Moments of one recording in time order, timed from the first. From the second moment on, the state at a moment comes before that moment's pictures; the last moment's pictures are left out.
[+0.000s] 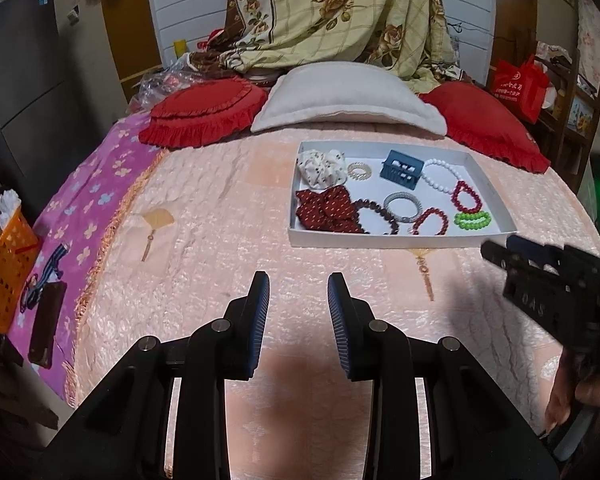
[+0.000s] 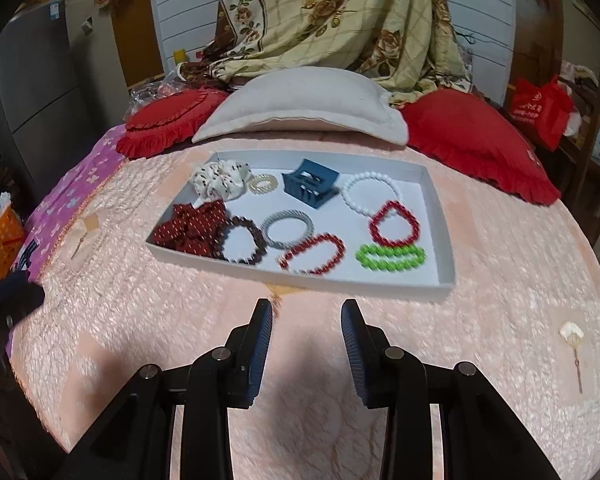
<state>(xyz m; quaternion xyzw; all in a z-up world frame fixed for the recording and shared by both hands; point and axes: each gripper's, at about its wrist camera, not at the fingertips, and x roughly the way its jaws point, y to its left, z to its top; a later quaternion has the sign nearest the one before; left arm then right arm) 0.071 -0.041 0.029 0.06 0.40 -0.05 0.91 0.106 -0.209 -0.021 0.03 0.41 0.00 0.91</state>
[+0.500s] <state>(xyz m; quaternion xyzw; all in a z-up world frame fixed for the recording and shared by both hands) 0.098 0.003 0.006 0.03 0.42 -0.03 0.91 0.207 -0.181 -0.047 0.03 0.44 -0.03 0.90</state>
